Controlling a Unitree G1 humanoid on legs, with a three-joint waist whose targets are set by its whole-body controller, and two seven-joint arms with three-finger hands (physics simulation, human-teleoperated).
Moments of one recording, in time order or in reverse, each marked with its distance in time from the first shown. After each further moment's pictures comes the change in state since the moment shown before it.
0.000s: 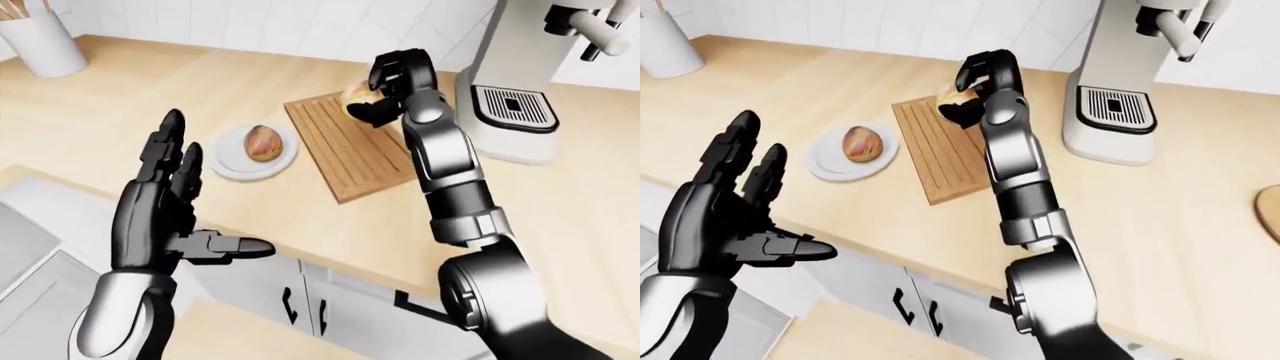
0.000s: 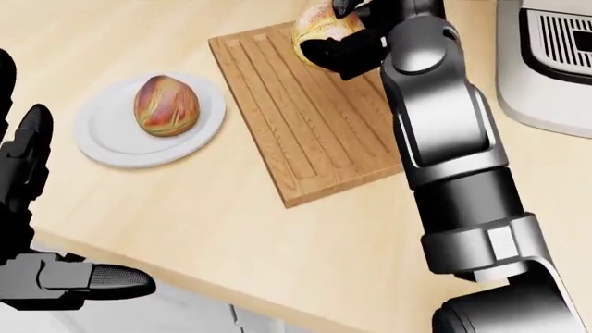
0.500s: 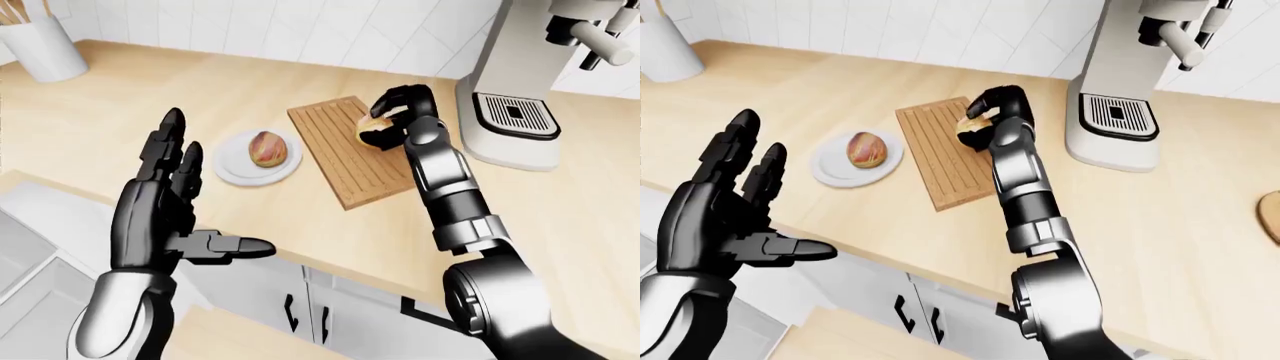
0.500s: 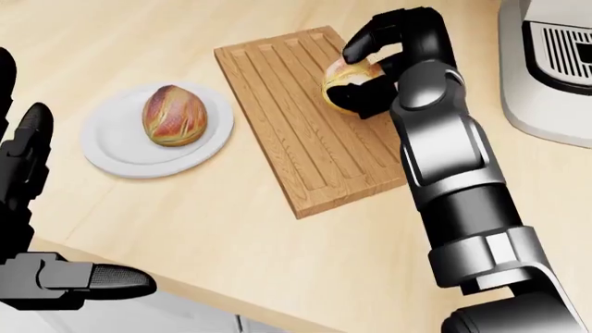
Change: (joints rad) left arm -0.006 0.007 -0.001 -0.009 -0.009 0.014 0.008; right arm 0.049 -0.022 0.001 0.162 -0.058 -0.031 -0.030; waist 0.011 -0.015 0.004
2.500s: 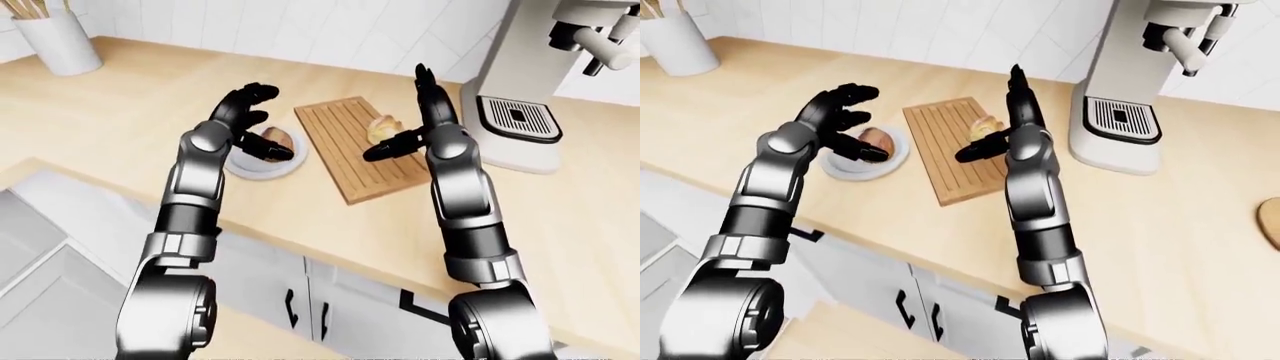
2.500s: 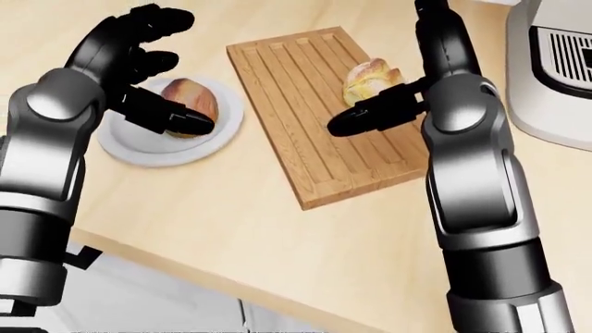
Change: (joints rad) left arm -0.853 0.145 -0.181 1.631 0.479 -0.601 -0.270; right arm 0.198 -0.005 0.000 -0.482 -0.127 0.170 0.245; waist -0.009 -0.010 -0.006
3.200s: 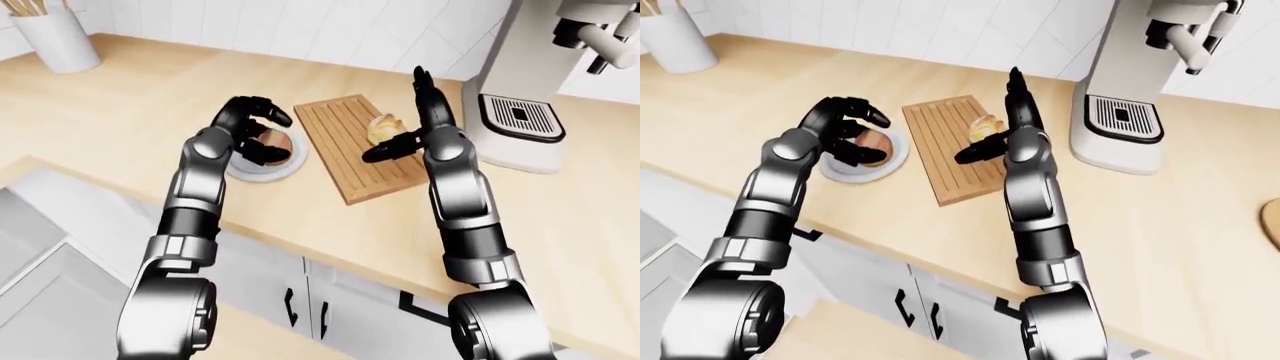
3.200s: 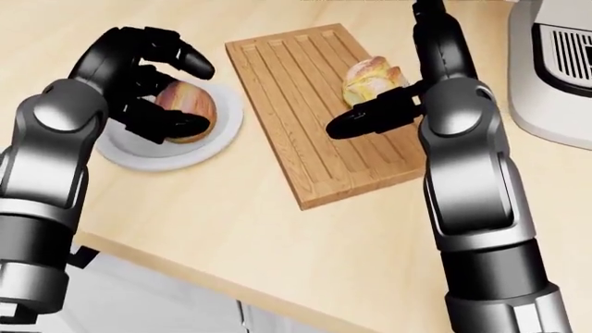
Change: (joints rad) left arm 0.016 -0.003 -0.001 0.046 0.028 -0.066 0.017; right arm 0.005 0.003 0.003 0.020 0.006 -0.021 -0.016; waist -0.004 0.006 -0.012
